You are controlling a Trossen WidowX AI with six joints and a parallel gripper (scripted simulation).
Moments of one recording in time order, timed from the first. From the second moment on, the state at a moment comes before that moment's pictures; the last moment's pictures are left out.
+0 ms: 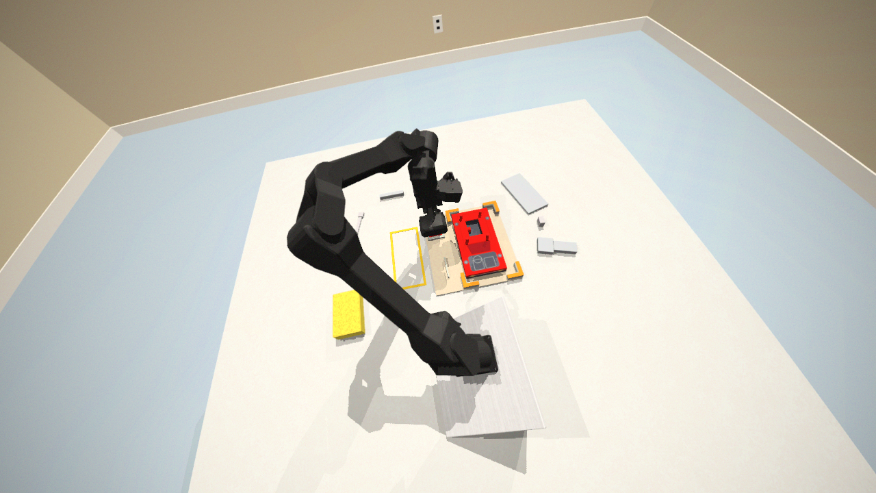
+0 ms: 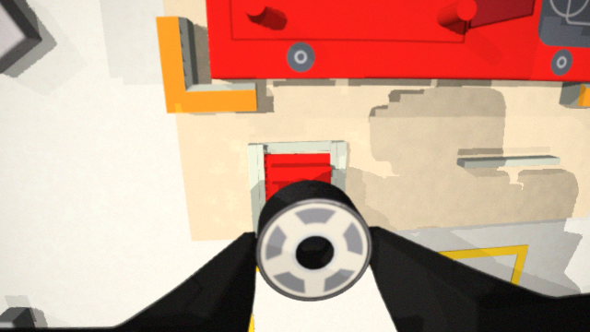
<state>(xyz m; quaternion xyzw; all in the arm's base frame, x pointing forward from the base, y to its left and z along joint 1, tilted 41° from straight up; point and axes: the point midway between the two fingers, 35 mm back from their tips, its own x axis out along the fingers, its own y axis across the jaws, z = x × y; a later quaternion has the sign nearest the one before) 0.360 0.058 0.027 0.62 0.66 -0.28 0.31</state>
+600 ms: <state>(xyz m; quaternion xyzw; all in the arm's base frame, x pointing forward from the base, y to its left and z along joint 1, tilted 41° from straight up) 0.360 0.053 0.032 0.62 0.66 -0.28 0.31</state>
